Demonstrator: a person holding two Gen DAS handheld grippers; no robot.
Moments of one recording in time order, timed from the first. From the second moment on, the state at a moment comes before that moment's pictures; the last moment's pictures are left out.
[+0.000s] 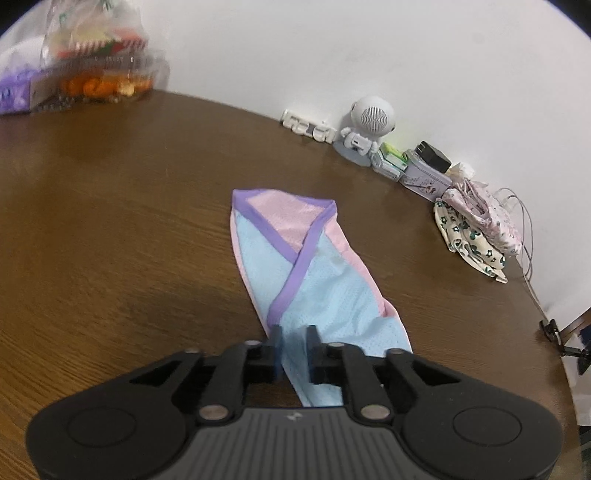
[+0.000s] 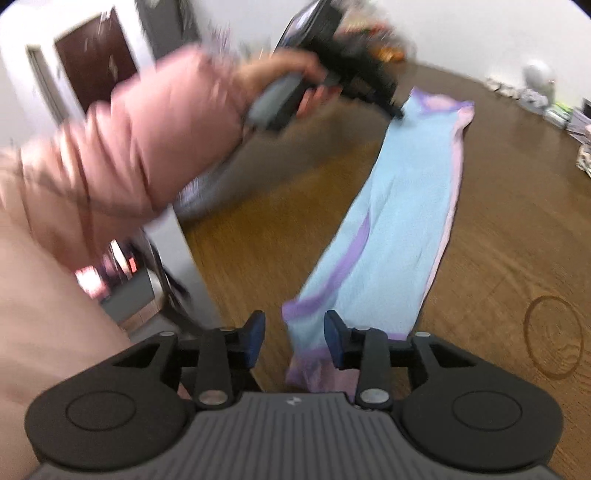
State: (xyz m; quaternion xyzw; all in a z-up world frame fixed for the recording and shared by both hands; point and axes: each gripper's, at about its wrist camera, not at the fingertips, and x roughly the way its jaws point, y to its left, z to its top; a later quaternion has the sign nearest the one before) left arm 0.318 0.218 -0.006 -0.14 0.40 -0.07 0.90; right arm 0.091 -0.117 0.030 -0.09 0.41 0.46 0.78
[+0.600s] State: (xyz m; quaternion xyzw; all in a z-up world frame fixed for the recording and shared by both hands) left arm 0.318 0.177 -0.020 -0.02 0.42 -0.09 0.90; right arm 0.093 -0.091 0.007 -0.16 0.41 0.41 0.80
